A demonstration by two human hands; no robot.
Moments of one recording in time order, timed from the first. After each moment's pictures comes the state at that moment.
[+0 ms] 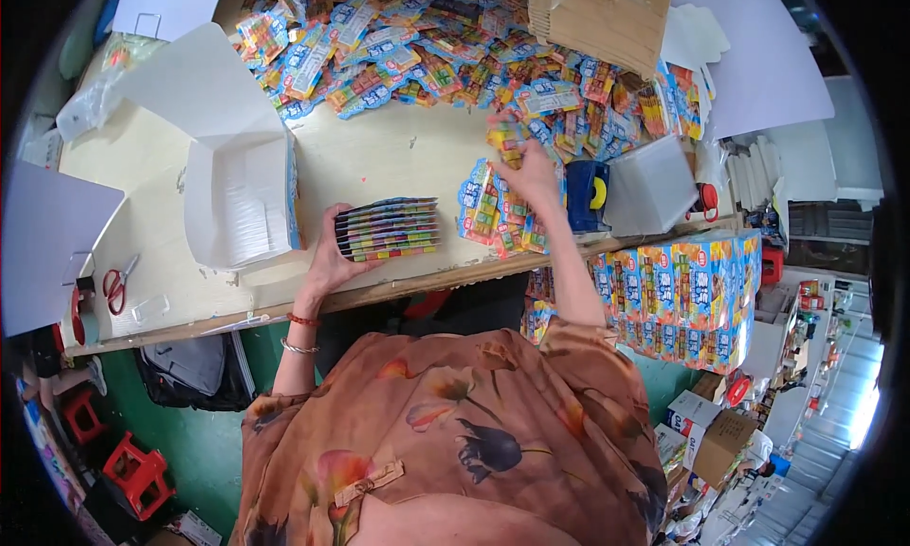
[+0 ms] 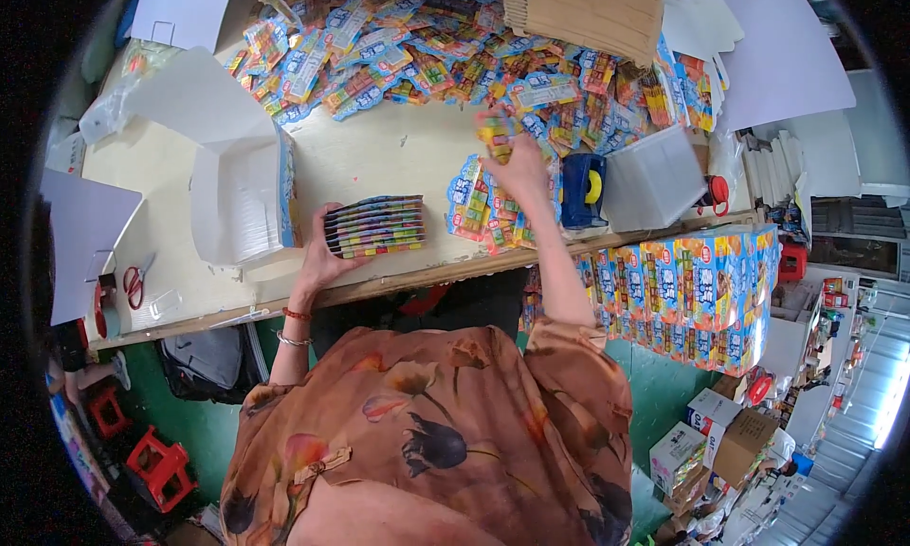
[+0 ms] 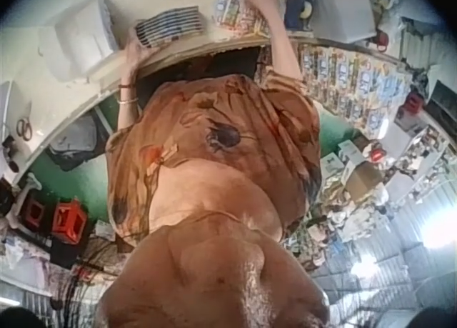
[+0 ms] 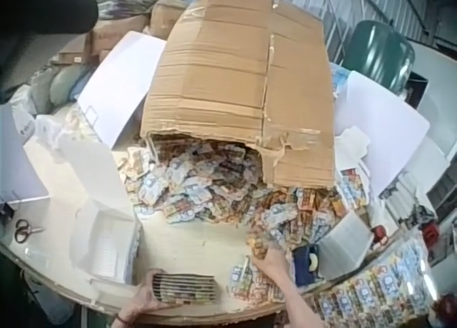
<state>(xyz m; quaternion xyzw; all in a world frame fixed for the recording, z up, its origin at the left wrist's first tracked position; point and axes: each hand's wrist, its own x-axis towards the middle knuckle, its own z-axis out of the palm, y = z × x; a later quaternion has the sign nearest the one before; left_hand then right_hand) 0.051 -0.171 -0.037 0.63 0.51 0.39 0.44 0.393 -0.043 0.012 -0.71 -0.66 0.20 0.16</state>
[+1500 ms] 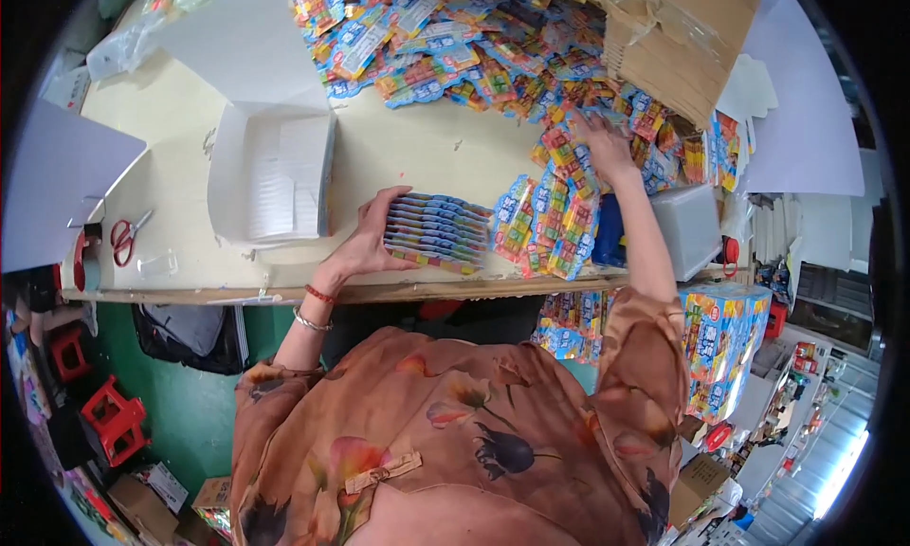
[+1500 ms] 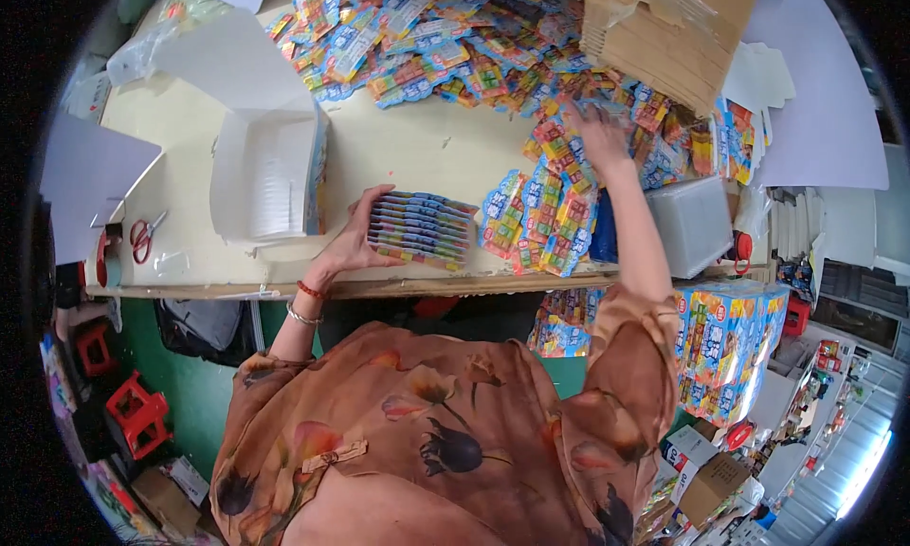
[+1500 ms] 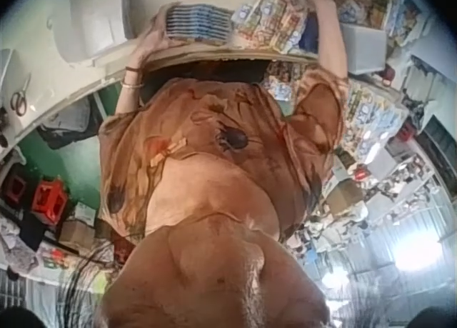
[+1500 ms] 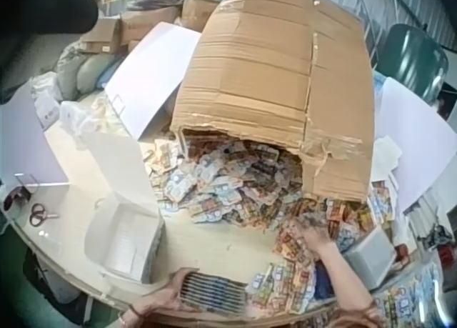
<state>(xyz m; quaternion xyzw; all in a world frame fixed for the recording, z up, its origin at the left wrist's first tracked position) 0.060 -0.148 -0.016 0.69 0.47 0.31 0.45 0.469 0.062 0.019 -0.49 -0.85 -0.17 -0.12</state>
